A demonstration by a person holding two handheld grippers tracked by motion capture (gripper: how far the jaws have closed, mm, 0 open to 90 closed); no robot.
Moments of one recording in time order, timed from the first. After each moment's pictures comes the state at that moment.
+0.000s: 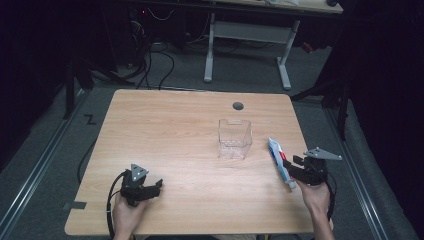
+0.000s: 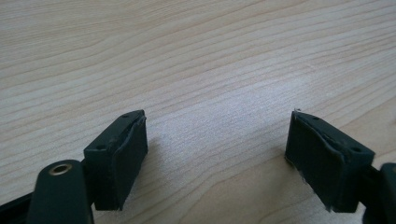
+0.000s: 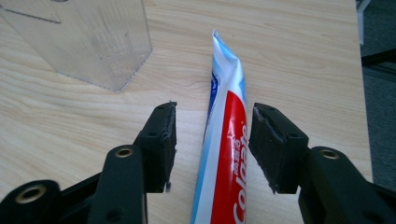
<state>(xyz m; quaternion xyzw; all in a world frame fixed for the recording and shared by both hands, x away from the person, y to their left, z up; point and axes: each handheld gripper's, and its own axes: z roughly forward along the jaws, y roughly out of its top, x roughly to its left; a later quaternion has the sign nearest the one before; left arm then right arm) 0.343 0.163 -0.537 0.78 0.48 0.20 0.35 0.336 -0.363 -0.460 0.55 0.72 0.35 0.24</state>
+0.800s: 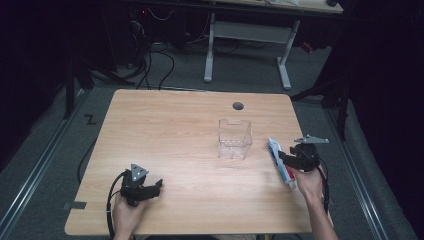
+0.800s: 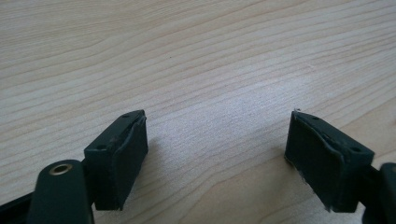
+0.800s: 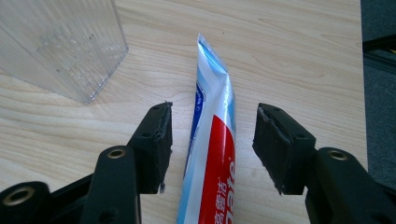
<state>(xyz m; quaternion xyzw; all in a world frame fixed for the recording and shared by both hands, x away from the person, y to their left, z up) 0.343 0.163 -0.537 0.78 0.48 0.20 0.35 0.382 -0.355 -0.460 0.56 0.74 0.29 0.24</state>
